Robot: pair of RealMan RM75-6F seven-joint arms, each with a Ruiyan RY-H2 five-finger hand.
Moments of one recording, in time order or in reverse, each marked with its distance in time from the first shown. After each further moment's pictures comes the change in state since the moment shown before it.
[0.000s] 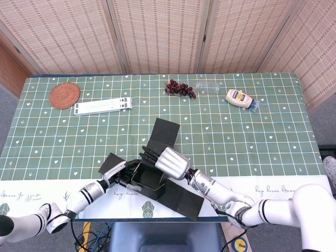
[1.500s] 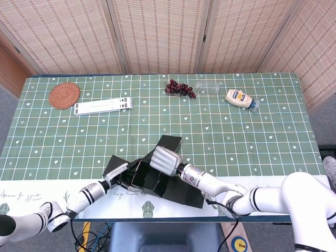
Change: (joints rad) left arm -0.005 -0.022 0.000 0.039 0.053 -0.026 -0.027; right arm 0.214 0.050 -0.054 -0.011 0.202 -0.178 -0.231
